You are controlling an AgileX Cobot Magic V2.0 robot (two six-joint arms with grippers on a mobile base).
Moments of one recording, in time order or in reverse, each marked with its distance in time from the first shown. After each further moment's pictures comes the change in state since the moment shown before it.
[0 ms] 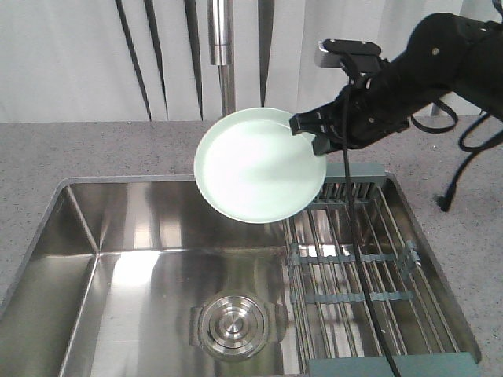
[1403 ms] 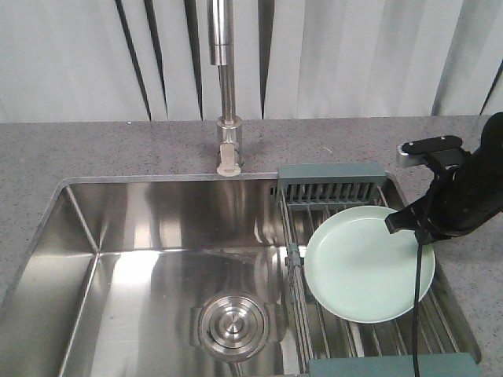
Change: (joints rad) left arm 0.000 0.000 0.000 0.000 0.000 0.000; right arm -0.205 -0.105 0.438 -0.228 -0.047 -0.080
